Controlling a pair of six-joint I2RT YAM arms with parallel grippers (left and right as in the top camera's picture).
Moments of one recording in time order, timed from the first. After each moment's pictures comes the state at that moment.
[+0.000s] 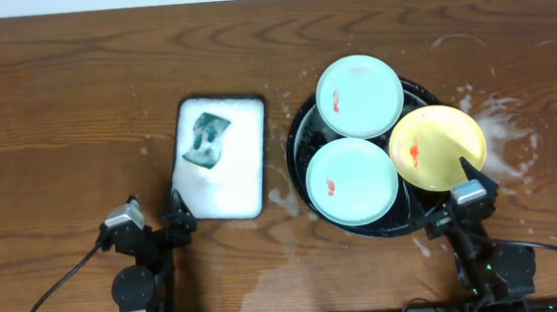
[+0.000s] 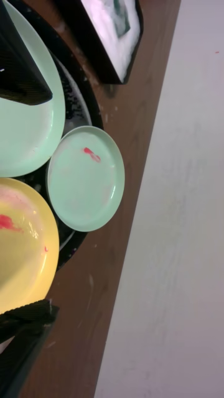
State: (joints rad) left arm 0.04 0.01 0.02 -0.11 -0.03 -0.37; right arm 0.08 0.01 0.01 -0.06 -0.20 -0.12
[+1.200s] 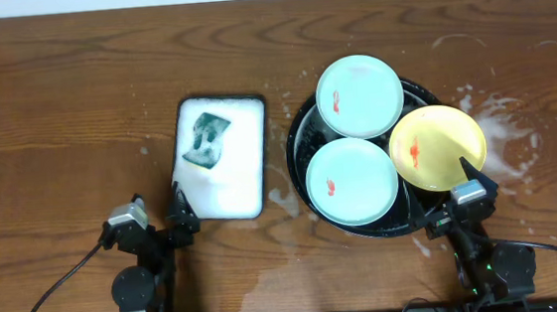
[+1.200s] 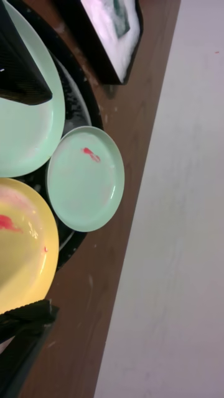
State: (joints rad) left arm 0.04 0.01 0.02 -0.09 0.04 -0.38; right arm 0.08 0.01 0.01 -0.05 -0.20 -0.12
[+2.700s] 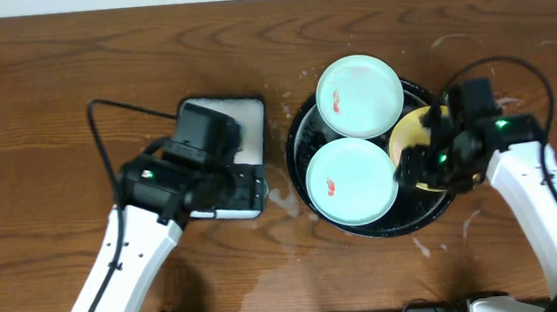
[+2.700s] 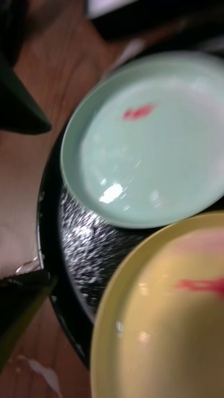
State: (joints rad) left arm -0.42 1.26 1.19 -1.14 0.20 -0.29; right arm 0.09 1.41 1.02 -1.06 -0.29 0.23
